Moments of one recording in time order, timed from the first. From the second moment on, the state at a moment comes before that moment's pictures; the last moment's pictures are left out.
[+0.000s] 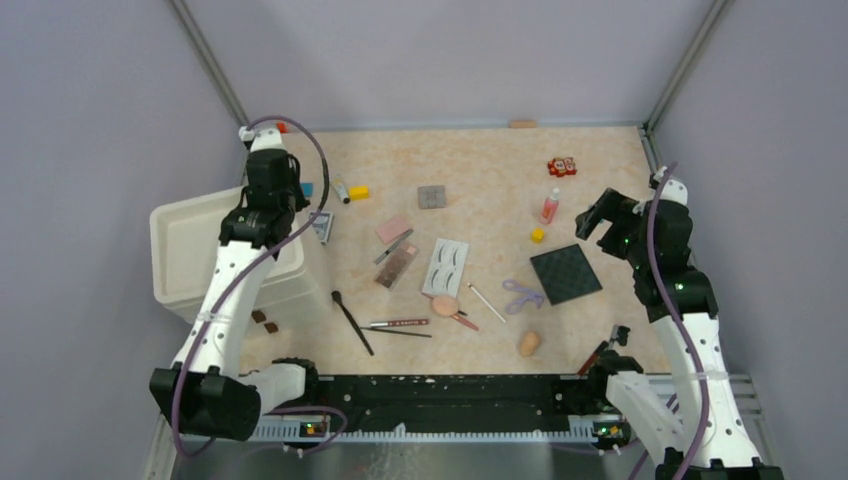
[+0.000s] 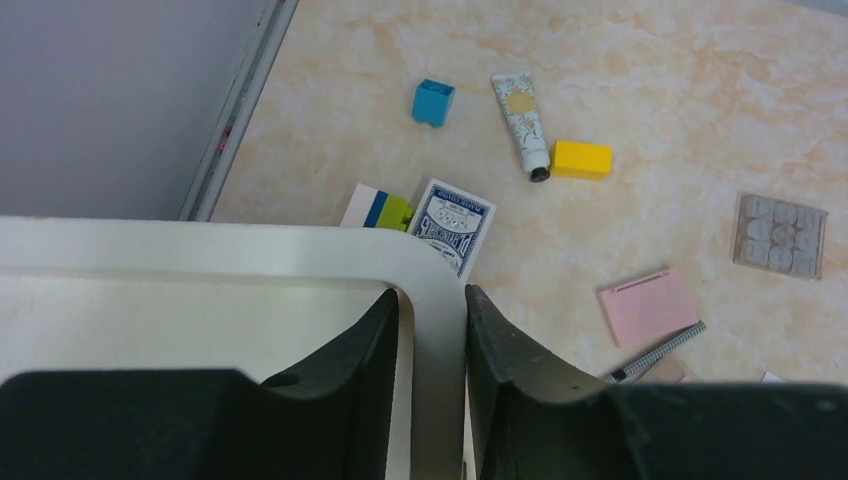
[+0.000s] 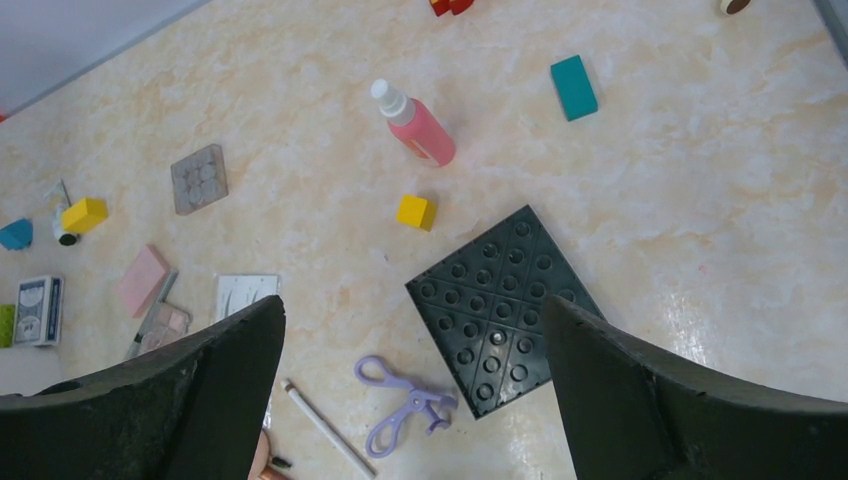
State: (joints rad) left arm -0.11 1.13 1.17 -0.57 -0.34 -0.22; right arm 0.04 0.75 0.91 -0.61 0.05 0.44
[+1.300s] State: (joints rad) left arm 0.10 1.62 1.55 -0.44 -0.64 -0.52; right arm 0.04 0.69 0.87 -0.64 0.03 0.47
